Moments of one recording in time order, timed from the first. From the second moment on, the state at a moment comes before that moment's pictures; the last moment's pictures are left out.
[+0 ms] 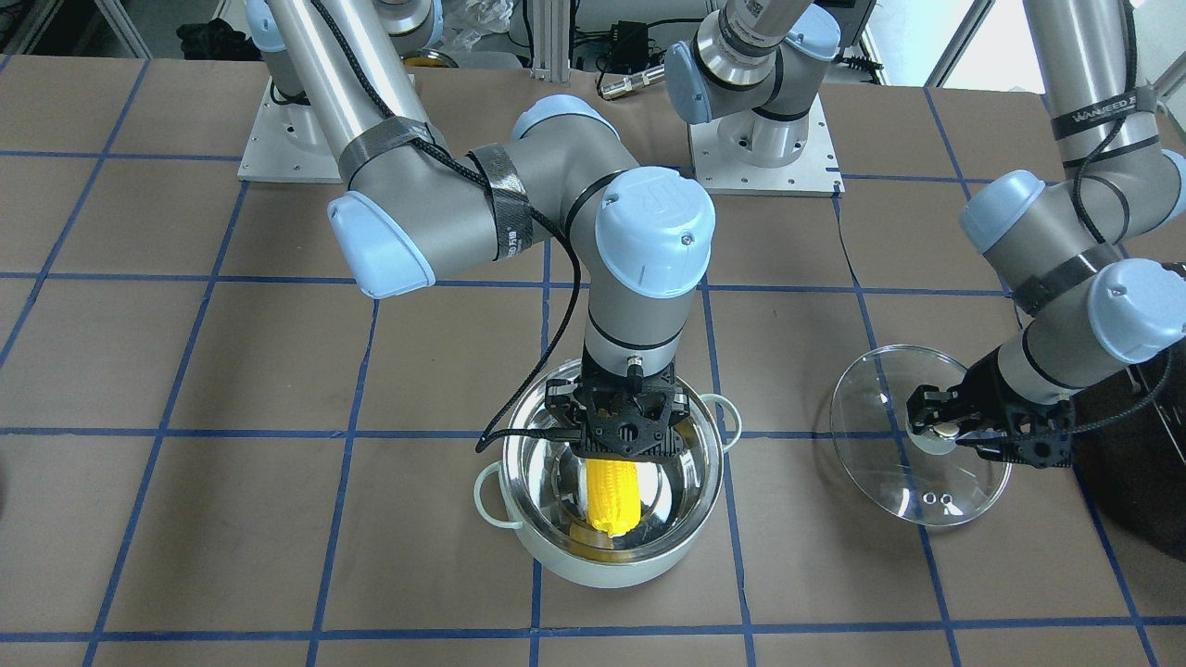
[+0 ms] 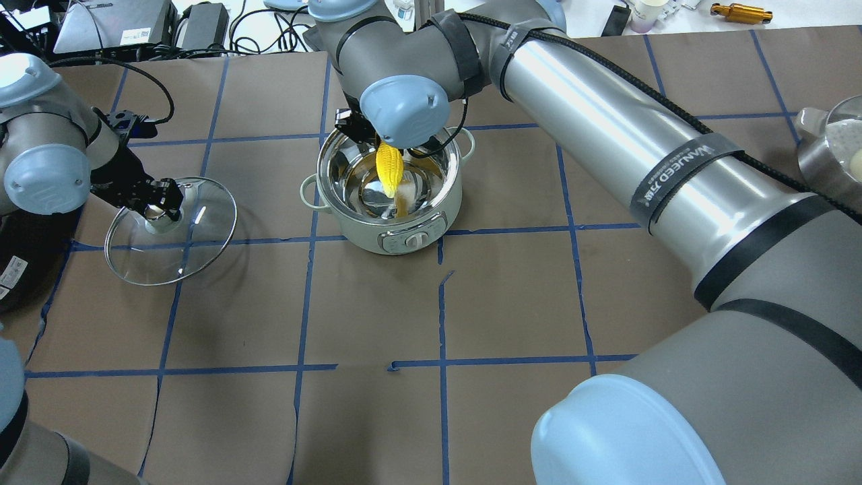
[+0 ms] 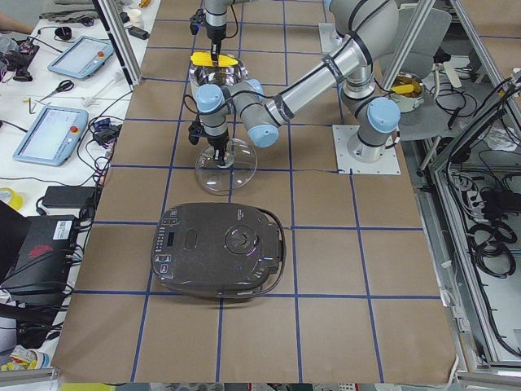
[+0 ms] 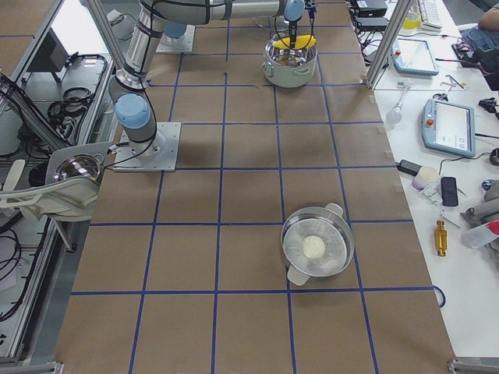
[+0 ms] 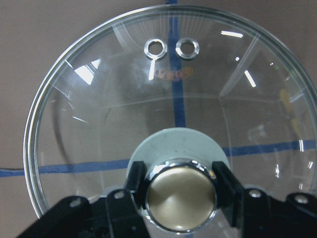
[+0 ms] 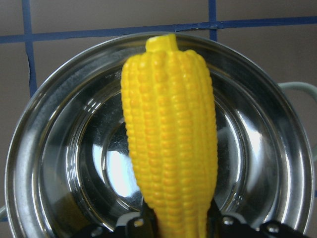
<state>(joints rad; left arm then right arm) -1.16 -1.94 -1.78 -1.05 1.58 0.51 2.04 -0.95 1.17 -1.88 -1.64 0.52</state>
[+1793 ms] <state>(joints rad) -1.15 -1.96 -1.77 -1.04 1.59 0.52 1.83 -1.26 1.30 -1.61 -1.61 0.40</state>
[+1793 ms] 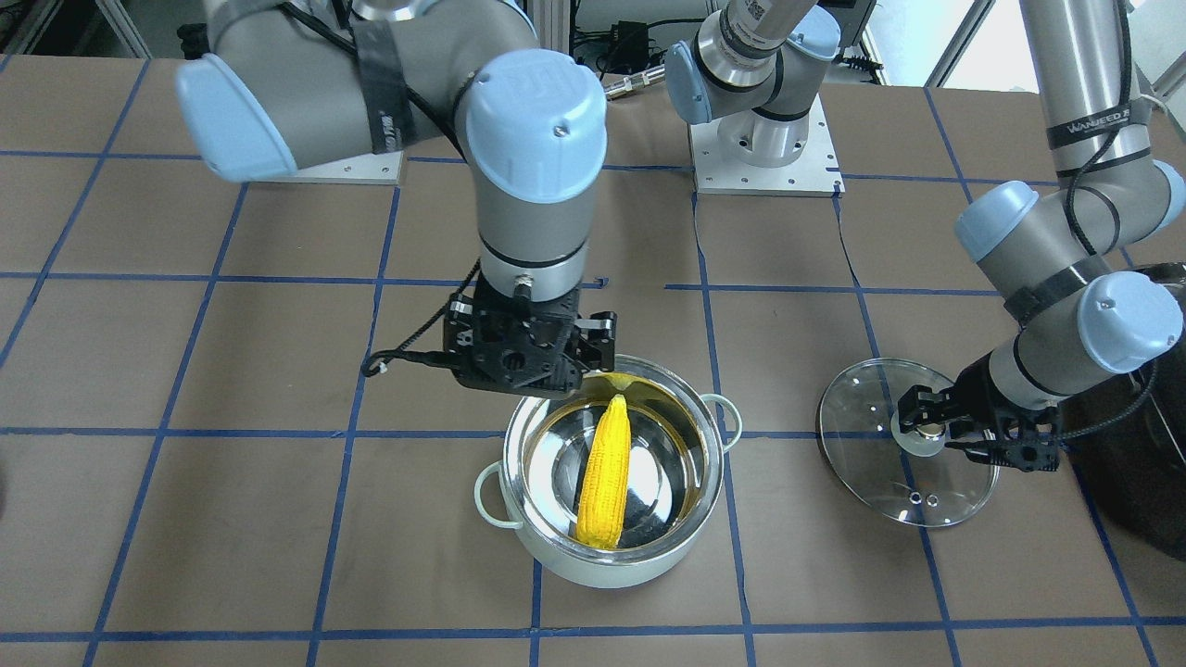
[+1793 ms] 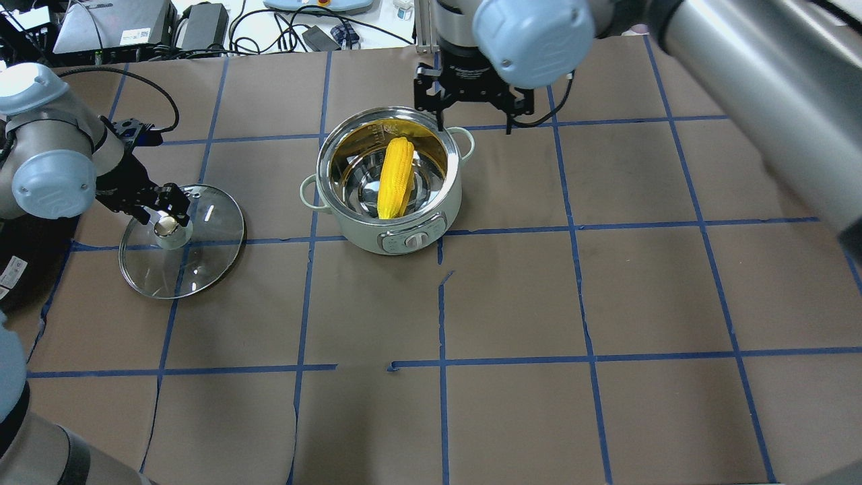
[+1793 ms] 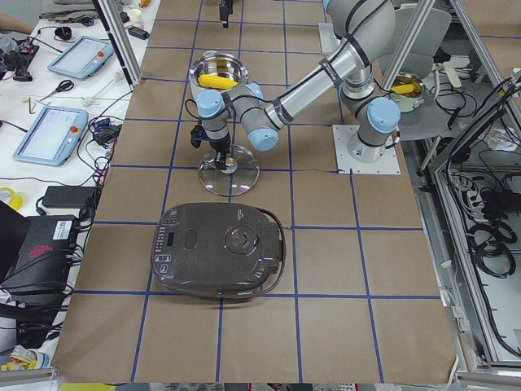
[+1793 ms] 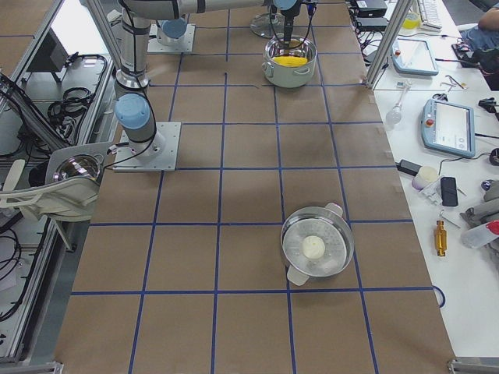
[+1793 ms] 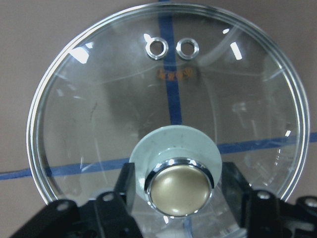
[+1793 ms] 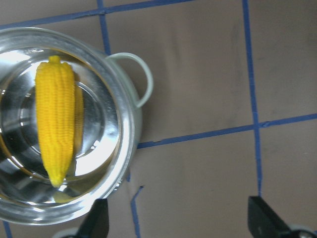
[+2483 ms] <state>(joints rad) -1.34 -1.82 -1.58 -1.24 1.62 0.24 1.61 -1.55 1.58 -1.57 -1.61 0.07</state>
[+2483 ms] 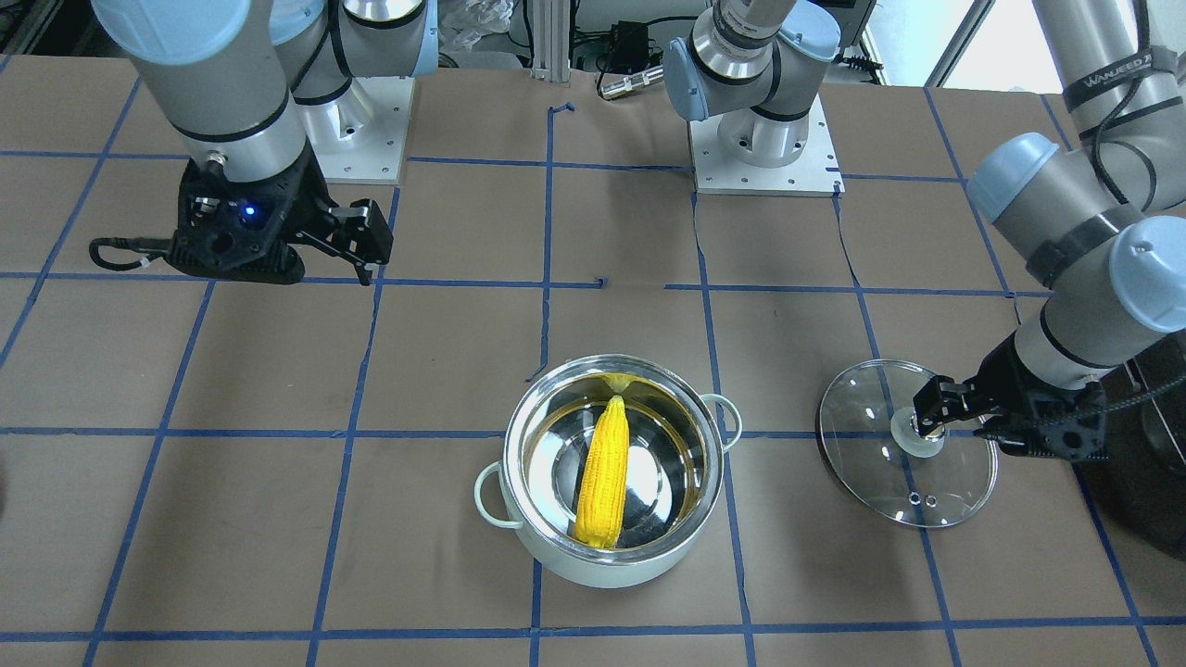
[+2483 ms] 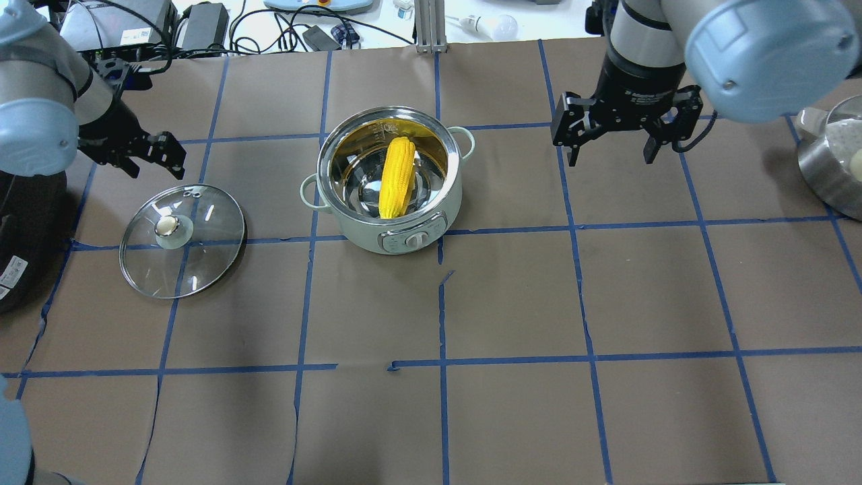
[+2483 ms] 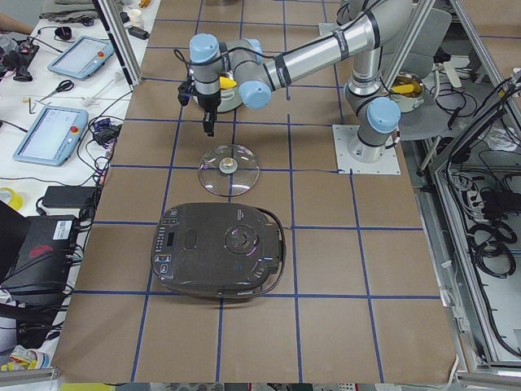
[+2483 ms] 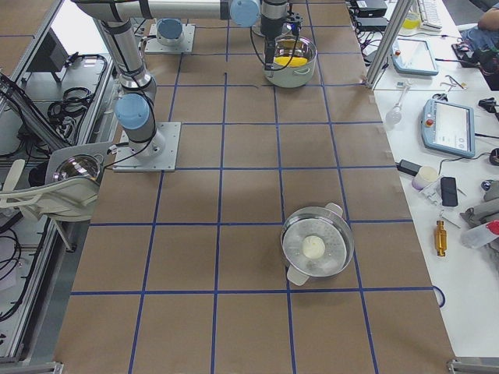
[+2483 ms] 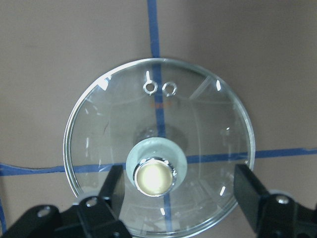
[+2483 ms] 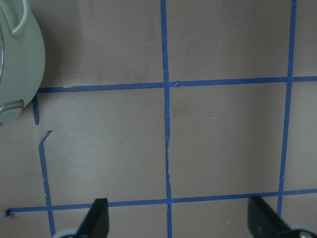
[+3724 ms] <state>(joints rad) -1.59 -1.54 -1.49 -1.59 1.57 0.00 1.55 -1.61 1.57 -1.52 -1.61 -0.06</state>
